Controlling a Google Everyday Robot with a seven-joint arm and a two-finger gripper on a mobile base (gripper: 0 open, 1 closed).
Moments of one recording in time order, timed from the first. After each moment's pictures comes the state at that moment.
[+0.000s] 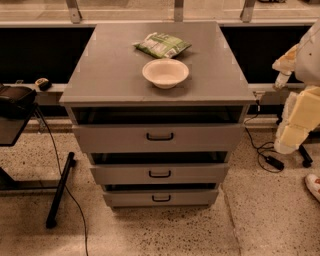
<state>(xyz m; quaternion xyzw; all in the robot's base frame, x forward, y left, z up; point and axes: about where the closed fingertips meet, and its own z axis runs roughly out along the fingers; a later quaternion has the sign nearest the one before) 0.438 -0.217 0.976 -0.60 0.78 -0.03 0.16</state>
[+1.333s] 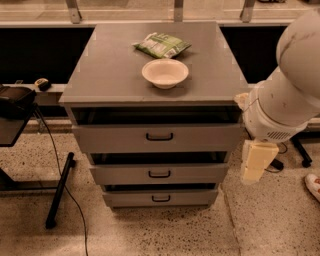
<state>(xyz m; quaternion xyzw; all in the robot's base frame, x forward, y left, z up) 0.447 -0.182 0.884 -0.67 0.72 -0.12 0.16</state>
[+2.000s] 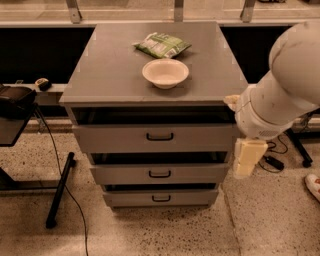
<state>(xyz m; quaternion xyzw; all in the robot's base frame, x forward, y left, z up) 0.471 -0.176 0.863 -0.69 0.69 -0.10 0.18</state>
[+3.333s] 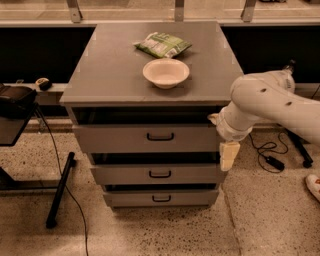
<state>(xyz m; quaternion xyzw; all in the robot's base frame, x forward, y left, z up) 0.591 -0.199 0.702 -0.74 0.65 -0.07 0.15</state>
